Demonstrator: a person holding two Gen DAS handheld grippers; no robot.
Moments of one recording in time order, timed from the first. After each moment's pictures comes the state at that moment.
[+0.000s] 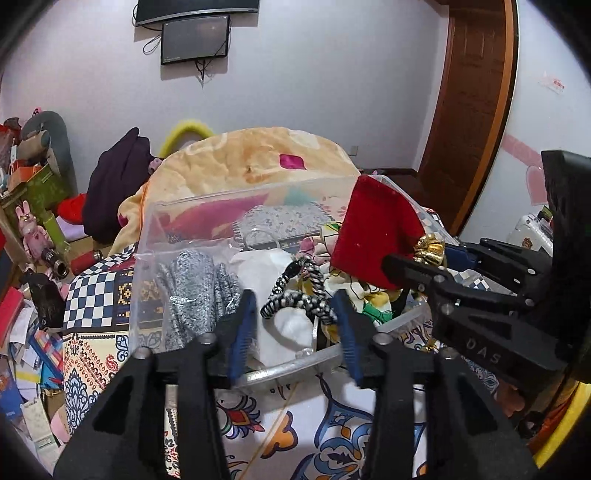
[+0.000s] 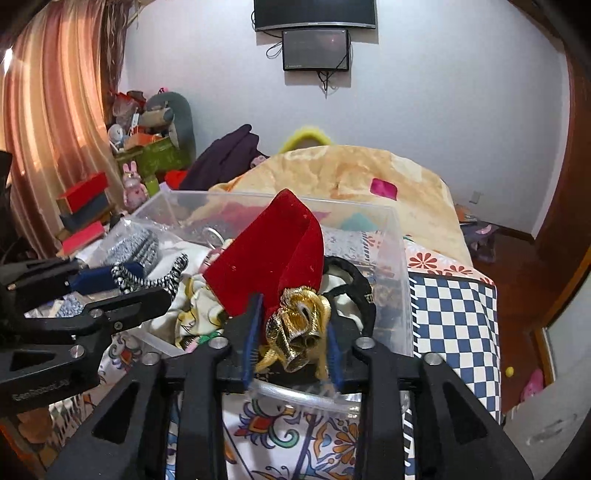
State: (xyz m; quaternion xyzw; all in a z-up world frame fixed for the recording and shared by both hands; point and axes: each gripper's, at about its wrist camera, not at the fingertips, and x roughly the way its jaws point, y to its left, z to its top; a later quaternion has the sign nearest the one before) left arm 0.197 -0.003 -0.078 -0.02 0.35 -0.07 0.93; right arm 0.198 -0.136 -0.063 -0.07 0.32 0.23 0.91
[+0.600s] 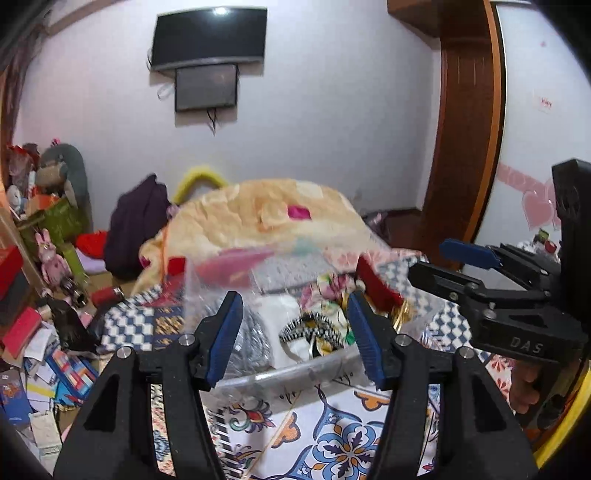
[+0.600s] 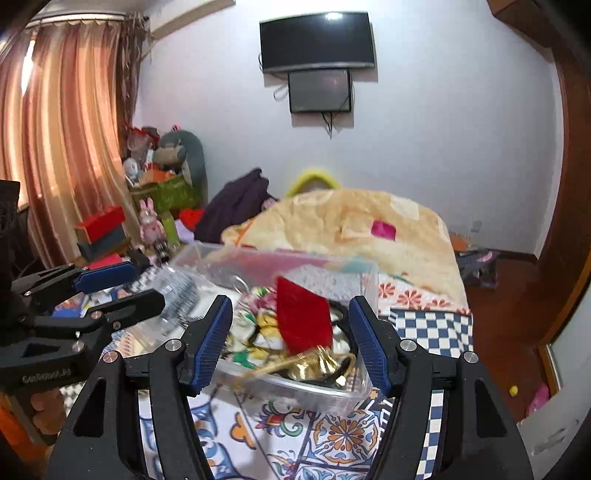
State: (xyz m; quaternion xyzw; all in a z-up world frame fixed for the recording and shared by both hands) left arm 0.144 0.002 -0.021 -0.01 0.25 -0.05 0.97; right arm 0.163 -0.165 -0.006 -0.03 0.24 0.26 0.93
